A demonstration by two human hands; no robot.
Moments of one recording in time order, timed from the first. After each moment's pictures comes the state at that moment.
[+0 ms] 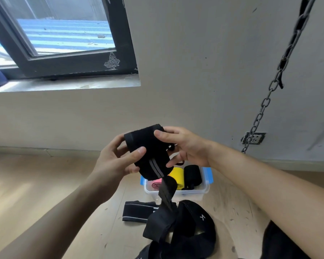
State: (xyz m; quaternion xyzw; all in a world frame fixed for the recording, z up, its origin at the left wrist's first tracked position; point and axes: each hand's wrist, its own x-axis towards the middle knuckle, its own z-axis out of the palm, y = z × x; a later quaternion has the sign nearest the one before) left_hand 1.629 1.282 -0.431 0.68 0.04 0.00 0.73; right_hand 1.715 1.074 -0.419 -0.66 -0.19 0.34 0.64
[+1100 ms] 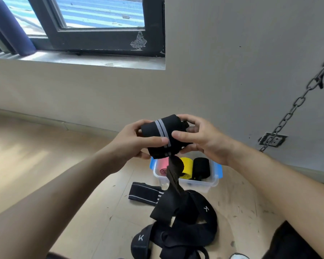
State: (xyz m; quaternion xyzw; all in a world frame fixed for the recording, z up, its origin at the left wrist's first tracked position) left_hand 1.627 1.296 -0.422 0.76 0.06 -0.07 0.64; right_hand 1.704 1.081 -0.433 -0.67 -0.22 0.28 0.66
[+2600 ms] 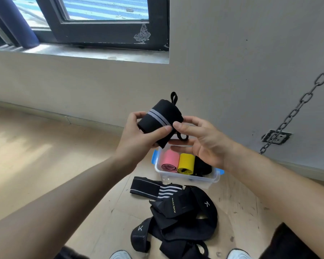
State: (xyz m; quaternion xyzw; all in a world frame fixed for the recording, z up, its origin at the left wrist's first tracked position) left_hand 1.620 1.267 -0.439 0.72 0.13 0.11 0.67; right_hand 1.693 1.091 -0.444 -0.57 -0.08 0.33 0.75
